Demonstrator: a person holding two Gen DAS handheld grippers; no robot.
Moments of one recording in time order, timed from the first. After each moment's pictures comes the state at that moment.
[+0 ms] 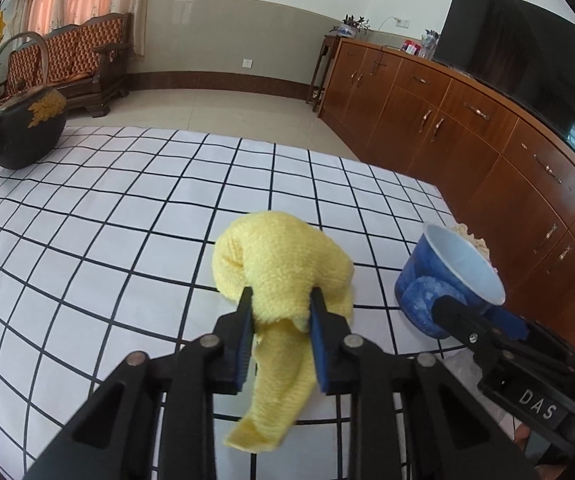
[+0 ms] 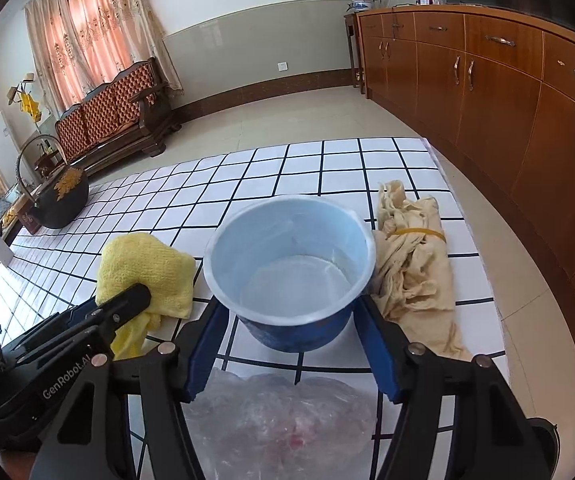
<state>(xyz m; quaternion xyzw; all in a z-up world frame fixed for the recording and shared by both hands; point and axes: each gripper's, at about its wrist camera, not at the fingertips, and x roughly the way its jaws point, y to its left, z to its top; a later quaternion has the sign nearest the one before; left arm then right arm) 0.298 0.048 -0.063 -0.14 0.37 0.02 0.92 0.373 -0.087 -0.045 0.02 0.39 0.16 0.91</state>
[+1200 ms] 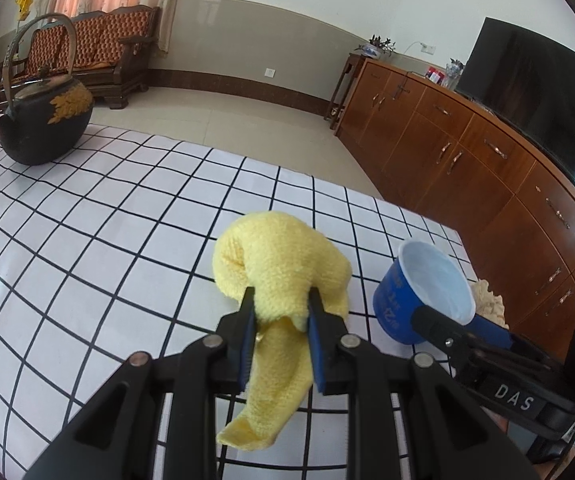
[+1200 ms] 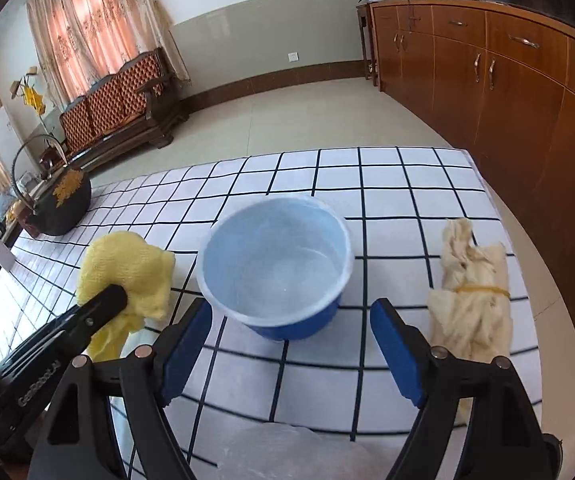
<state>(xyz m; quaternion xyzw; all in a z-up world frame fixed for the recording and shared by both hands) 0.323 0.092 -0.060 -0.19 0.35 0.04 0.92 0.421 -0.042 -0.041 0.01 0.42 0.17 0.89</state>
